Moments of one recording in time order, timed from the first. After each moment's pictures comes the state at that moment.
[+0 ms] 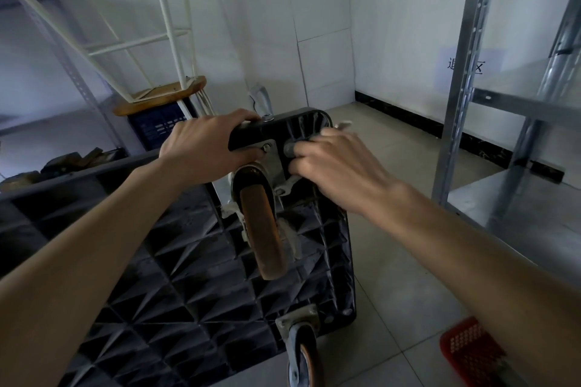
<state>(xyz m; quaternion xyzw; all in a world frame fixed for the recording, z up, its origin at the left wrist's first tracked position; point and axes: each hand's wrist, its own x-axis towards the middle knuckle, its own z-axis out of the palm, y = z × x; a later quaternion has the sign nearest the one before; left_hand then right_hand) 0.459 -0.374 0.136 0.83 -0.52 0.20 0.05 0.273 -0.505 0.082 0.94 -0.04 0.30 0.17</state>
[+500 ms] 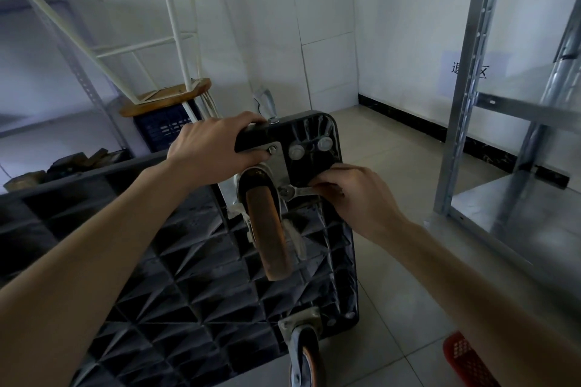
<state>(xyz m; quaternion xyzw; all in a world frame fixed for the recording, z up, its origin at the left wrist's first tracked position) 0.458 -0.373 0.136 0.83 -0.52 0.20 0.05 0.271 -0.525 0.019 0.91 -0.13 0.35 -0.19</state>
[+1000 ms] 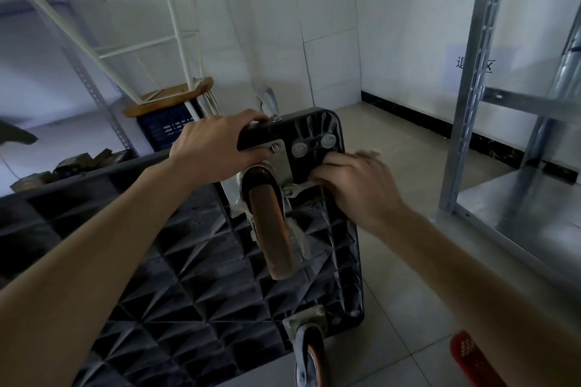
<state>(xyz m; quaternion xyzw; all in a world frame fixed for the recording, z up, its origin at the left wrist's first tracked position) 0.462 -0.375 0.135 0.83 -0.52 0.20 0.05 0.271 -0.520 0.031 0.92 -0.10 0.37 0.00</state>
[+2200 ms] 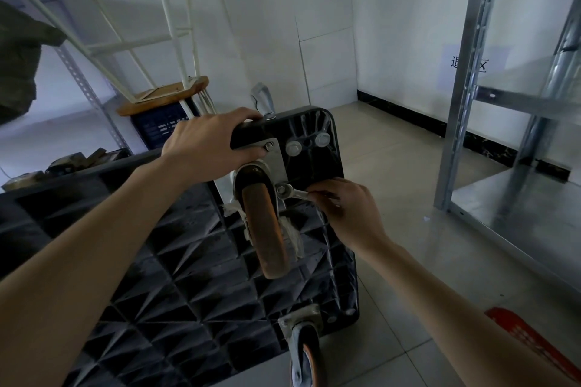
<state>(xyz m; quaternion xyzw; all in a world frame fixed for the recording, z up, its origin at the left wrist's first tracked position) 0.459 -0.375 0.136 0.83 -0.52 0.20 0.05 0.289 -0.520 -0.027 0.85 -0.19 0.39 -0.31</state>
